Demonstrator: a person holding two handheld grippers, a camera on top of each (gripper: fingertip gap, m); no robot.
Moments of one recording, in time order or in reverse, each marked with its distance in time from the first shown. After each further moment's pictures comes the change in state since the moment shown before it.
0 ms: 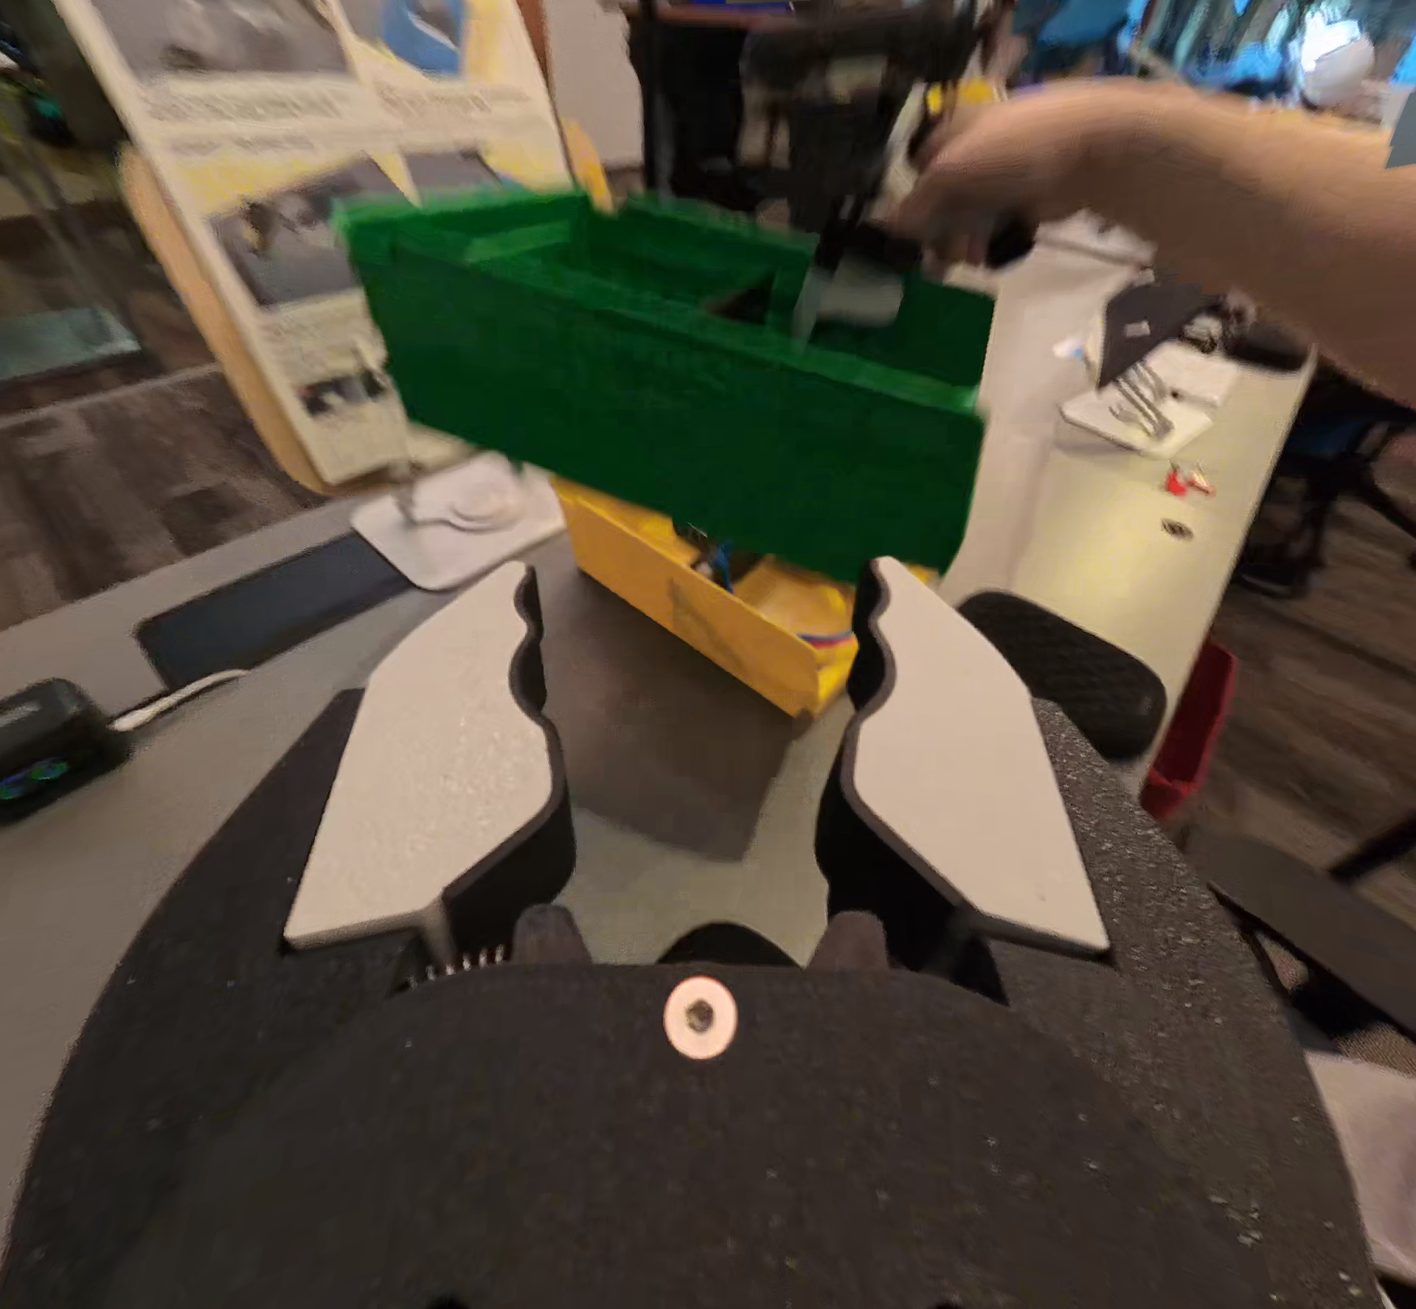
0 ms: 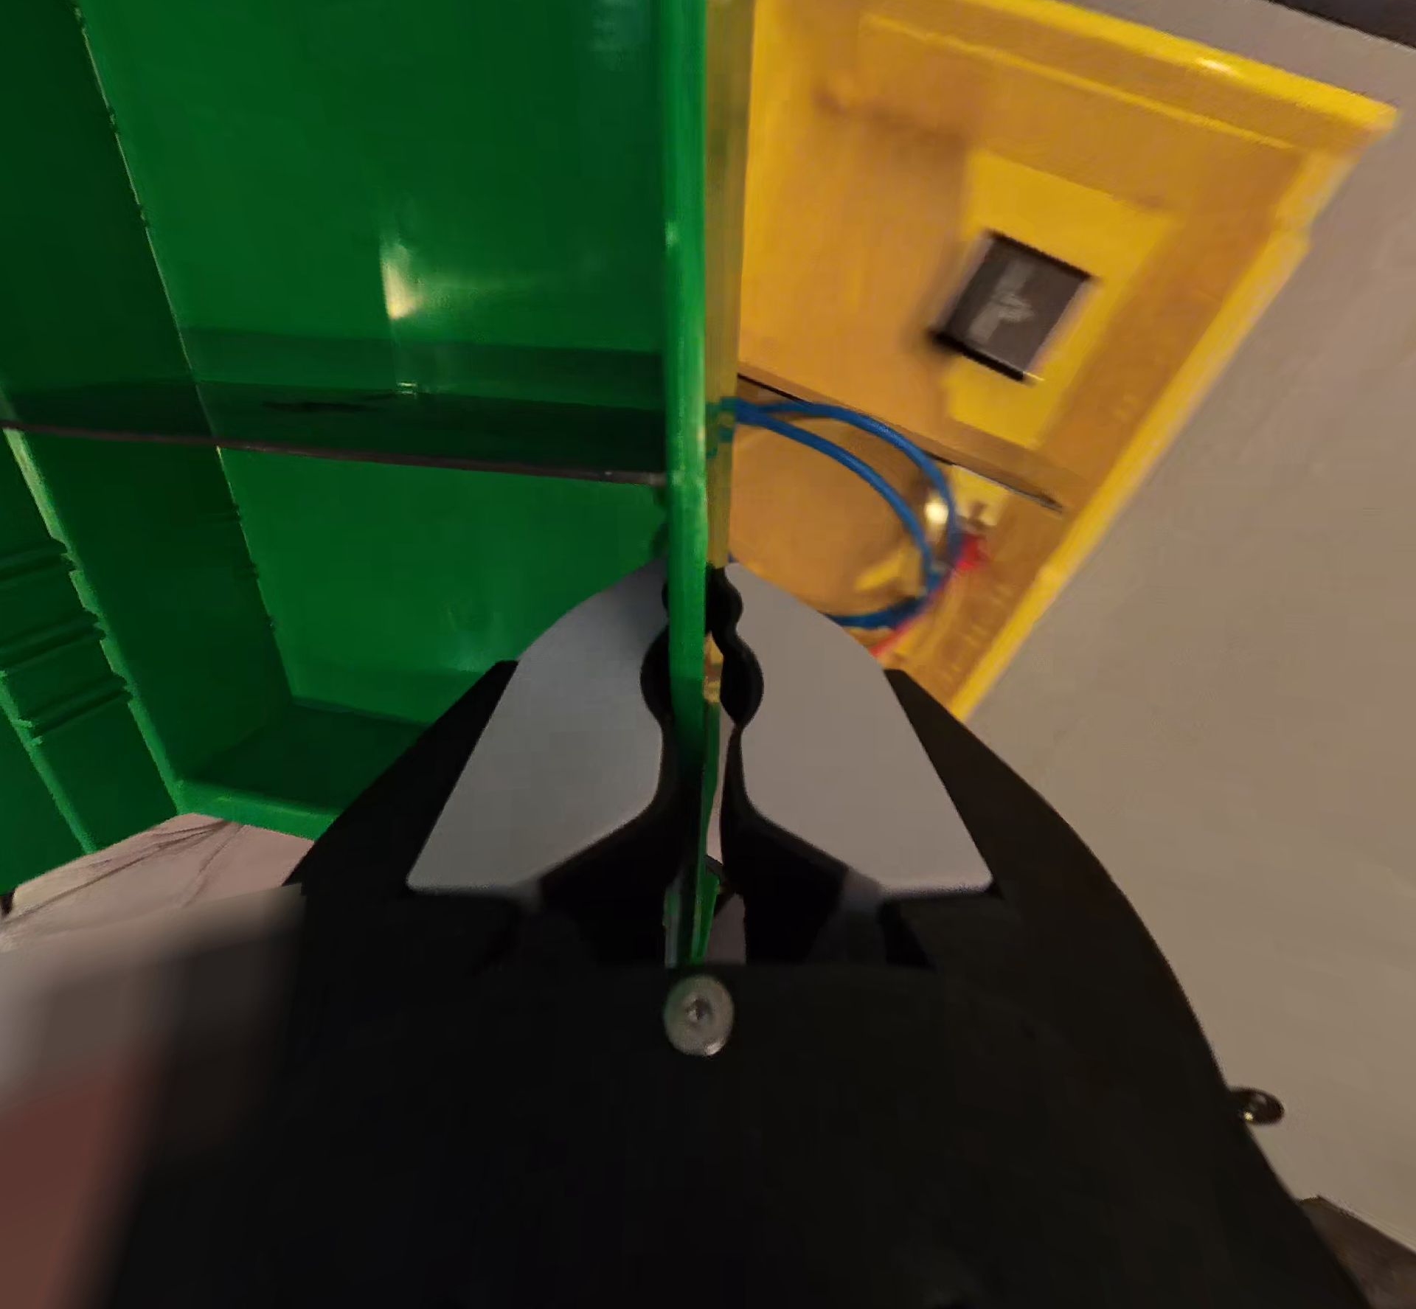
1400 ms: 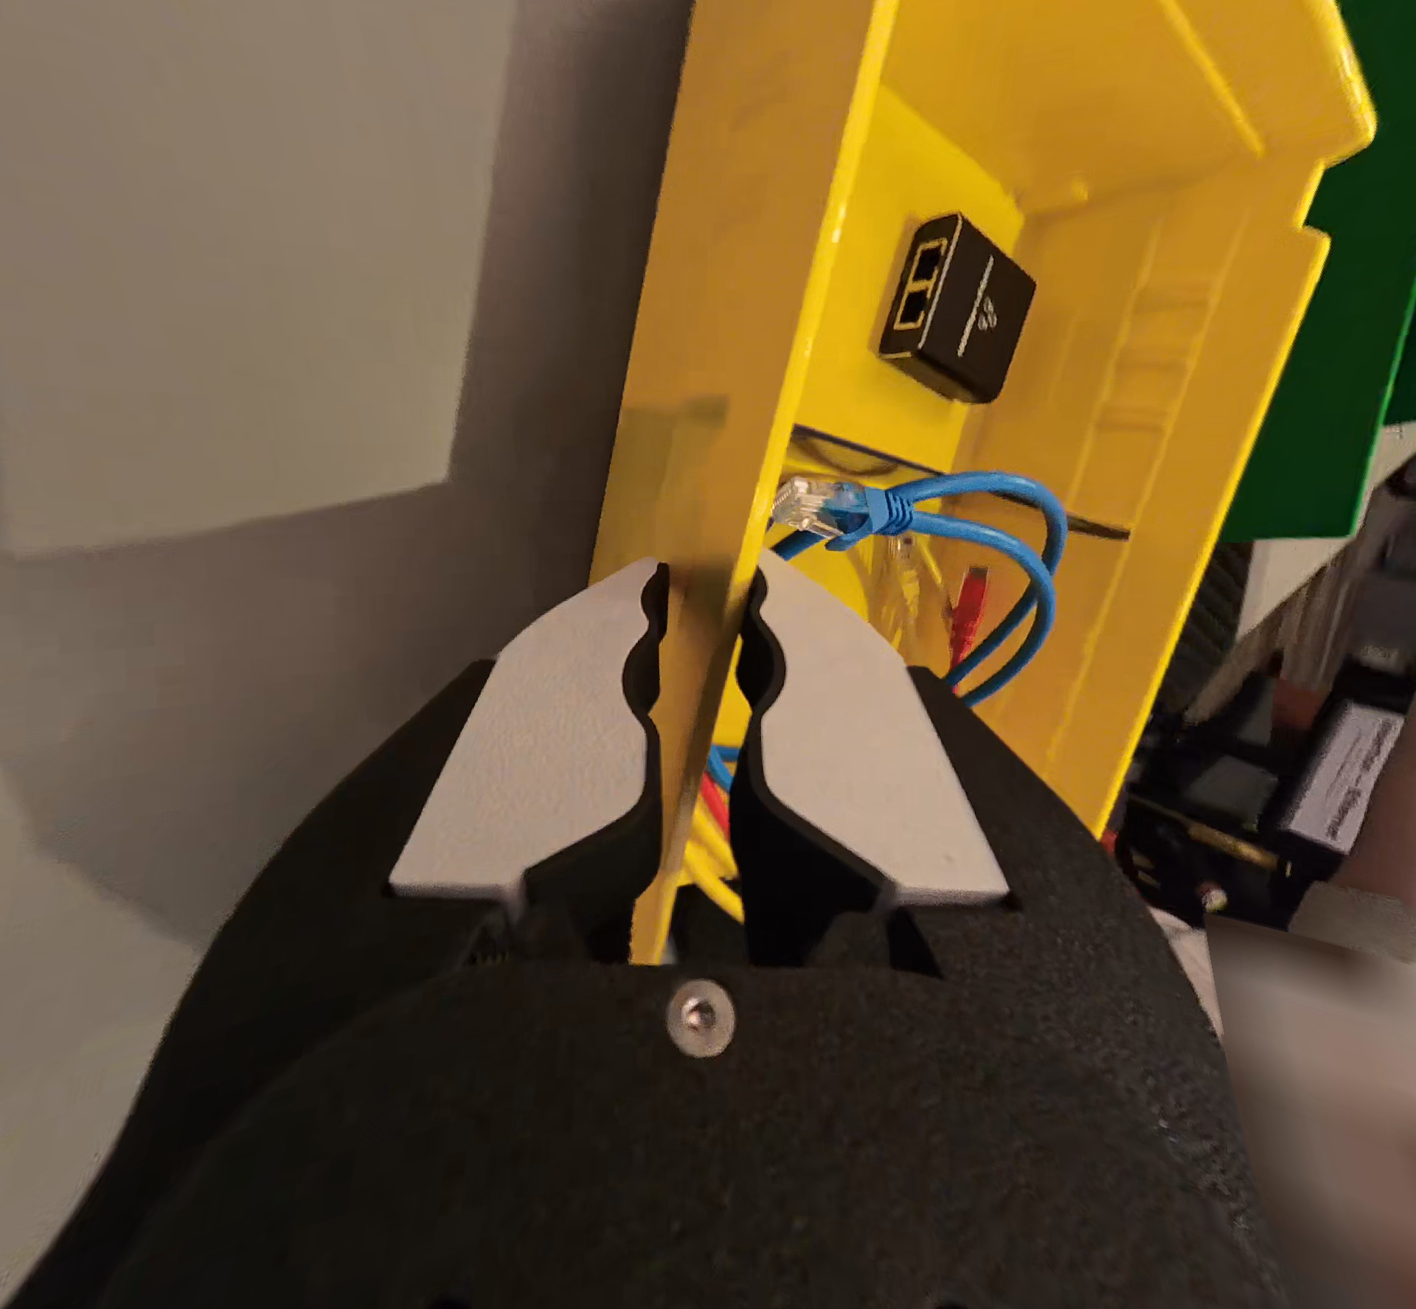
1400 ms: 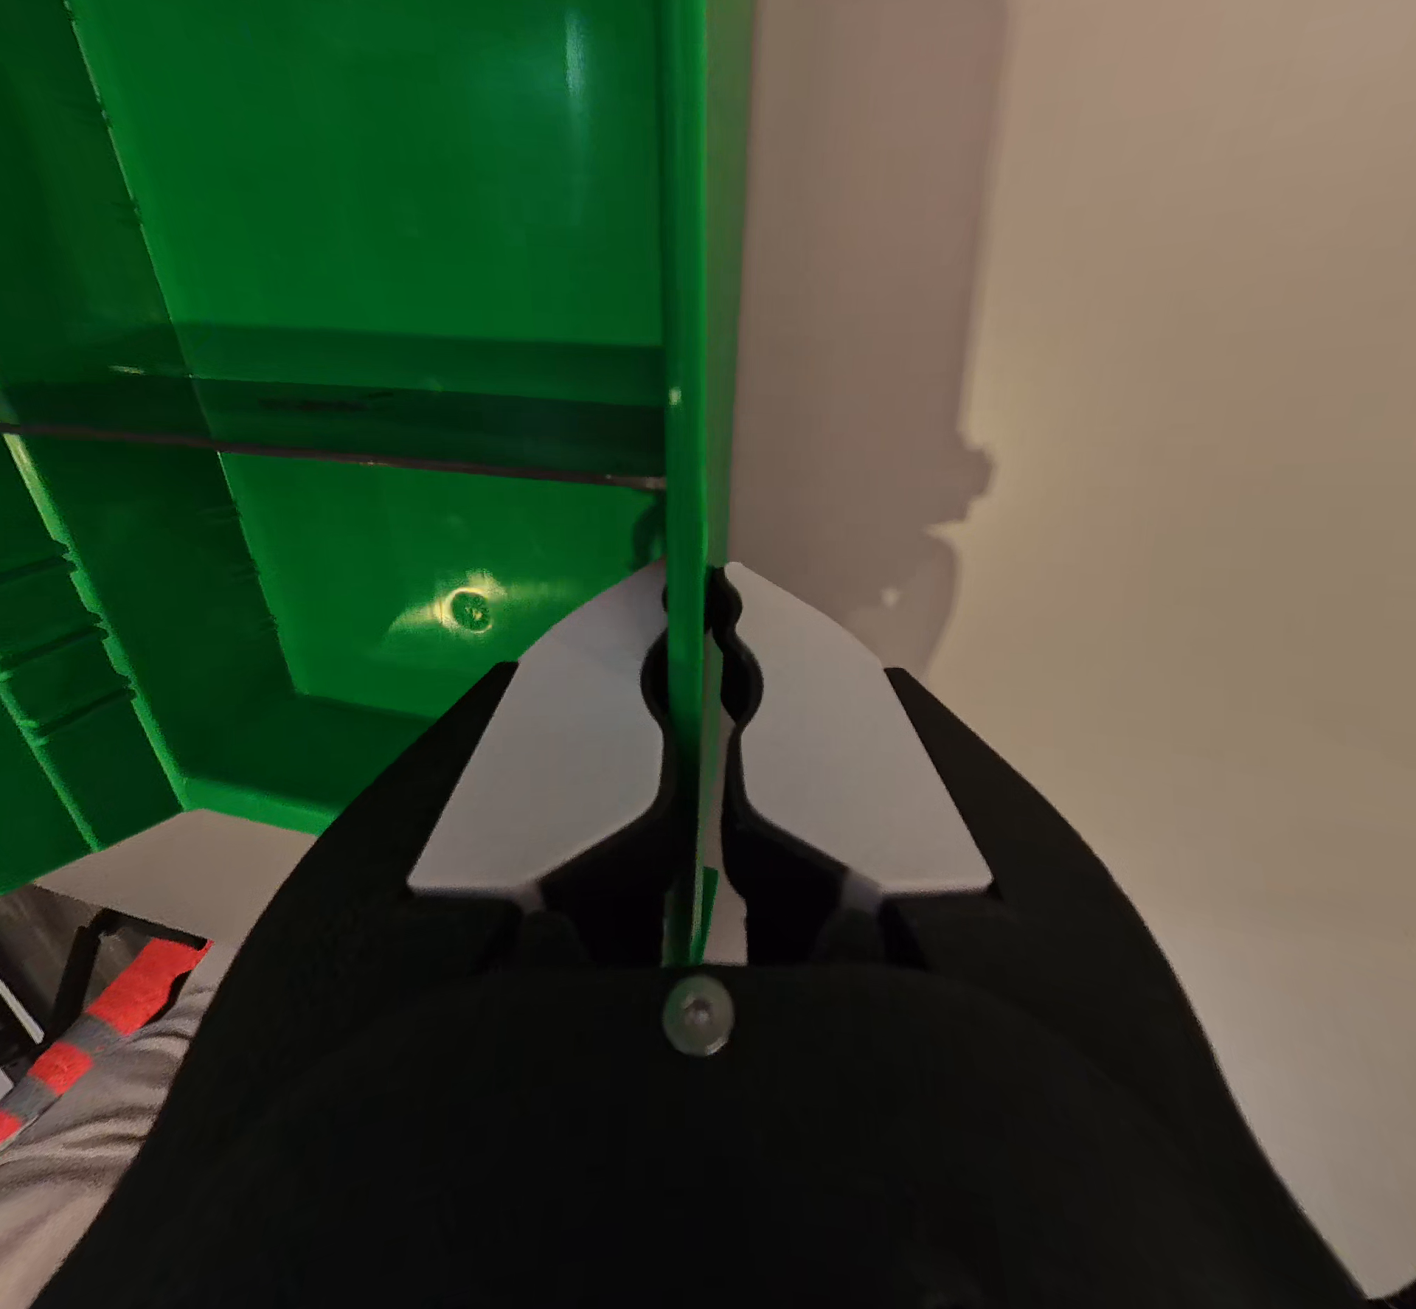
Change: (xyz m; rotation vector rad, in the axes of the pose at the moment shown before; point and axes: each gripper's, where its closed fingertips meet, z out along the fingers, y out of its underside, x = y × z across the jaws) left arm -0.170 0.216 0.105 -0.885 -0.080 -0.741; right arm 0.260 0.125 0.103 -0.001 0.146 0.303
